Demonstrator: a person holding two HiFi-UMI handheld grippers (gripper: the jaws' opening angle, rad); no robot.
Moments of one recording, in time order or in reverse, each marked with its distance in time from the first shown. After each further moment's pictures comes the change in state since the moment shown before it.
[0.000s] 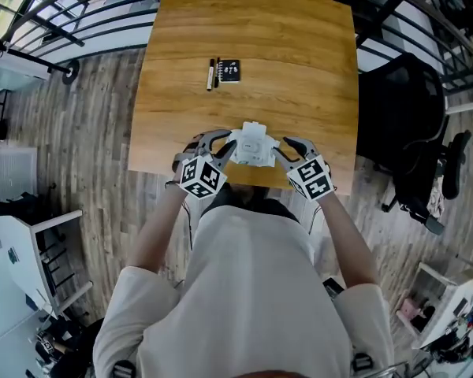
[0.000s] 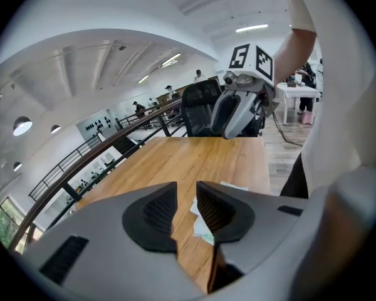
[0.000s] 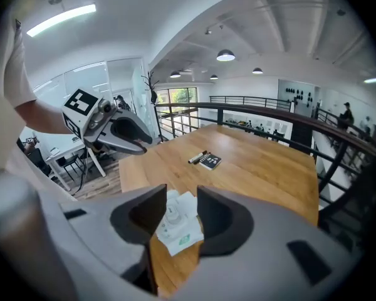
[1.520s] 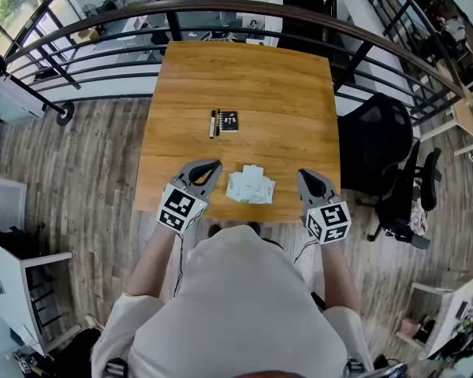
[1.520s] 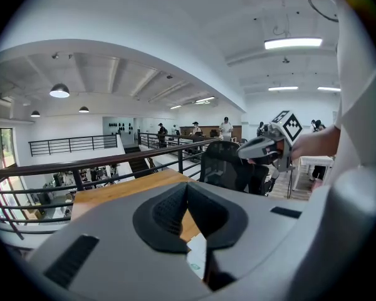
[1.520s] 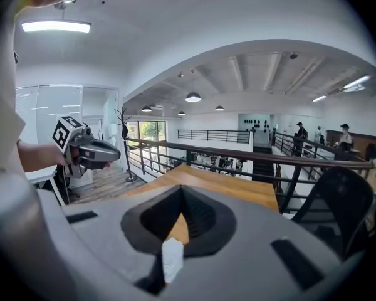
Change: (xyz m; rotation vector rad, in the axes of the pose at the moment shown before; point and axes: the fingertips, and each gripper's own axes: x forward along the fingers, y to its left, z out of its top) left arm -0.154 0.085 0.082 -0.394 -0.334 0.051; right arm -0.138 0.009 0.122 0.117 -0.337 -0.318
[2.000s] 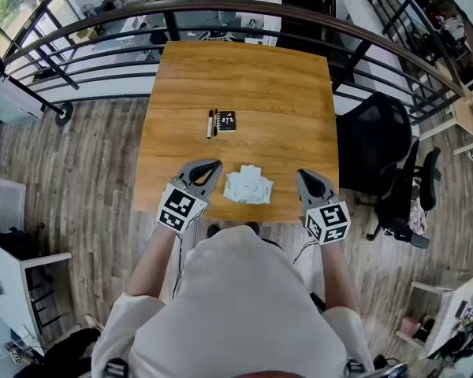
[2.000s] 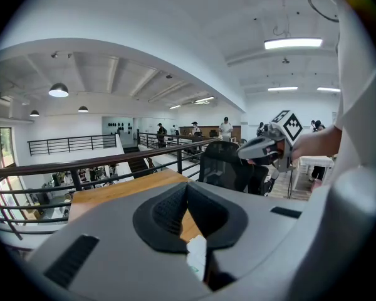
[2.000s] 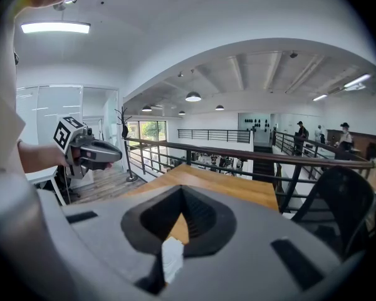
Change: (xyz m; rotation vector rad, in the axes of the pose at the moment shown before) left arm 0.009 -0.005 0.004 0.000 0.002 -0.007; right arm -0.003 -0.006 0.000 0.002 0.004 0.006
